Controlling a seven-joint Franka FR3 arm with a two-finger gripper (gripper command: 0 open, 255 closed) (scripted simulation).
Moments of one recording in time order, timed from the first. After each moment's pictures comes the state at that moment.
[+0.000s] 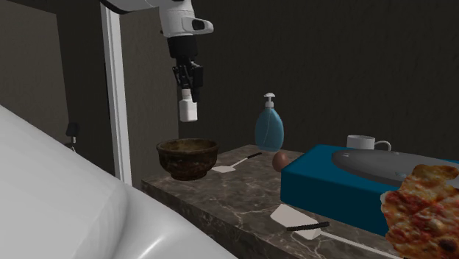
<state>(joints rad) -0.06 -0.73 0.63 -2.00 0.36 1.65 0.70</state>
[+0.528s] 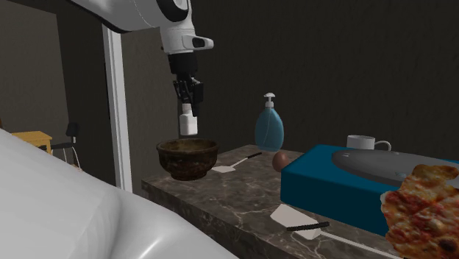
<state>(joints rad) -0.04 -0.78 0.64 -2.14 0.39 1.74 0.69</state>
